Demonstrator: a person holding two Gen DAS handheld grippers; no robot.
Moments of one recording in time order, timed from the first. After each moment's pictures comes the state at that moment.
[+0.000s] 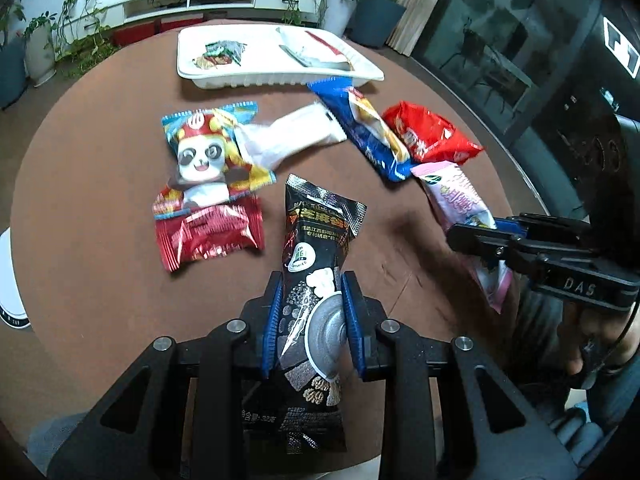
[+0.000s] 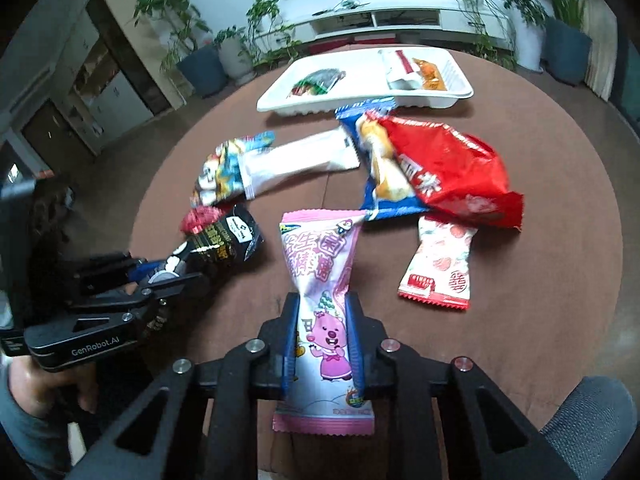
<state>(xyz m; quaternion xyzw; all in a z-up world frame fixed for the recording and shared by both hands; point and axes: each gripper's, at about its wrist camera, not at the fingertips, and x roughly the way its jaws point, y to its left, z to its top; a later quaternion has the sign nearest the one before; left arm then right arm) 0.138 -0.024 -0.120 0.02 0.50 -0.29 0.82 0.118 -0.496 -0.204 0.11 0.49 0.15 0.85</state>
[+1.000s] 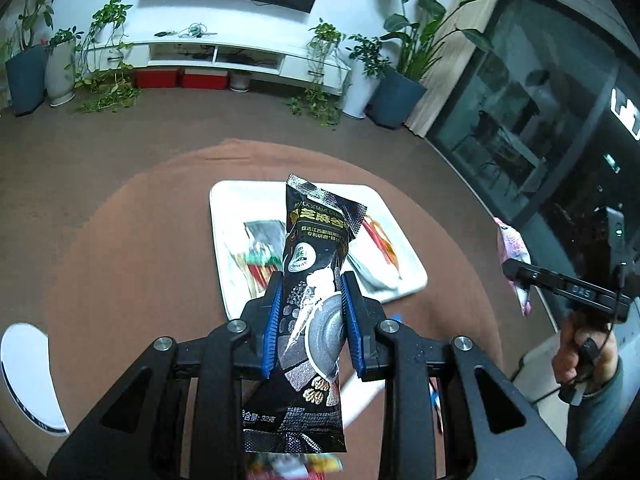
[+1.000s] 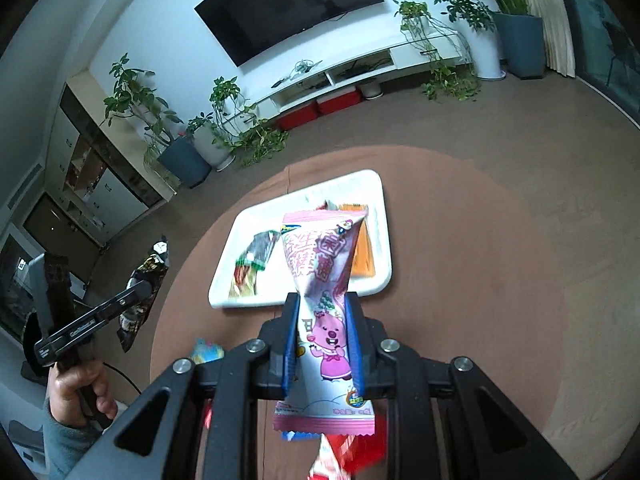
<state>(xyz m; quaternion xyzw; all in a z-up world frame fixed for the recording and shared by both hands) 0.343 -0.017 0.002 -0.06 0.42 -0.27 0.86 0.273 -0.608 -0.112 0.20 0.42 0.11 0.88</state>
